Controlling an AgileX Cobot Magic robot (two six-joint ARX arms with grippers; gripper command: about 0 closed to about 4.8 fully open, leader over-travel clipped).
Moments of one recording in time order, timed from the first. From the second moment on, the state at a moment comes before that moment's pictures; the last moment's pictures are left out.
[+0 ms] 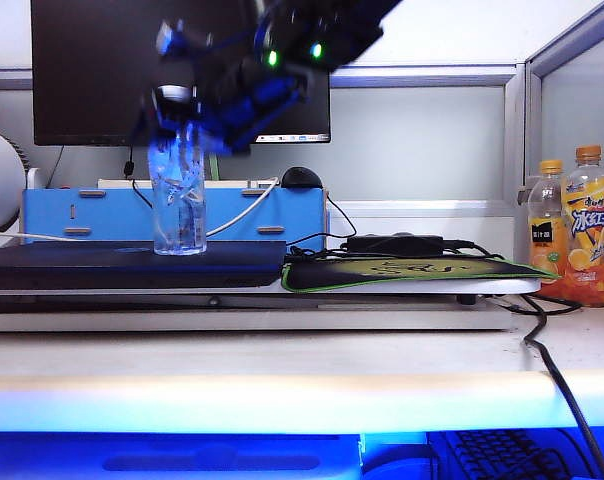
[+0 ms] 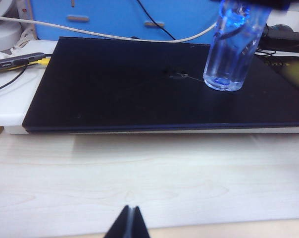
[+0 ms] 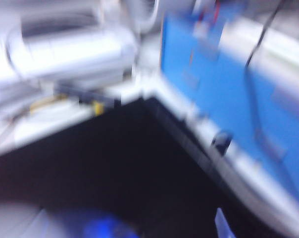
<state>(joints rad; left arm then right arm) 0.02 0.00 0.01 -0.14 0.17 -0.04 0.66 2.26 2.00 0.00 -0.36 -0.14</state>
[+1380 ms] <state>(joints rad) 0.02 0.00 0.01 -0.14 0.17 -0.04 0.65 1.16 2.01 -0.38 0.03 -0.35</state>
